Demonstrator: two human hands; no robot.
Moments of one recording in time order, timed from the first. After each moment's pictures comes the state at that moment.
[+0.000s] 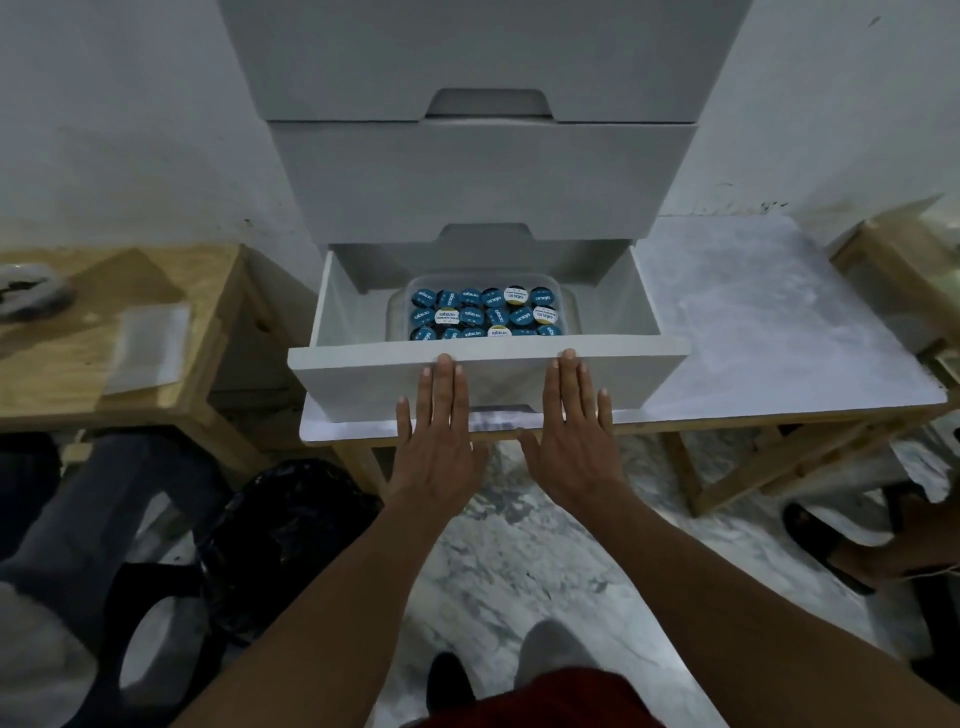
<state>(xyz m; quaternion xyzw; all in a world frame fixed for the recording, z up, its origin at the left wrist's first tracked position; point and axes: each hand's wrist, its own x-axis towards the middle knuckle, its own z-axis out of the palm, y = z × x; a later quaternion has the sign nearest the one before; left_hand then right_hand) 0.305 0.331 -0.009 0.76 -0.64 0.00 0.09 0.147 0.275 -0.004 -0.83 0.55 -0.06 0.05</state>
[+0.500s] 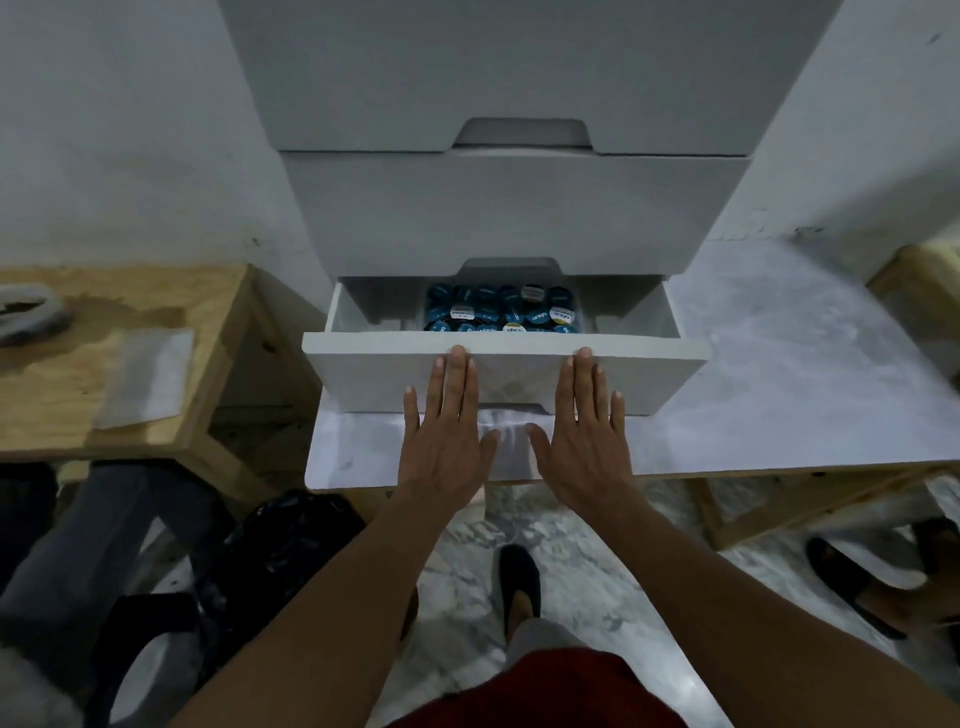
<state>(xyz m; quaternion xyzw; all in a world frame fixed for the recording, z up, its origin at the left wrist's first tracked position) 0.346 0.264 -0.008 0.75 -0.65 -0.01 0.11 0.183 0.212 -0.012 -0.82 0.57 -0.09 0.05</state>
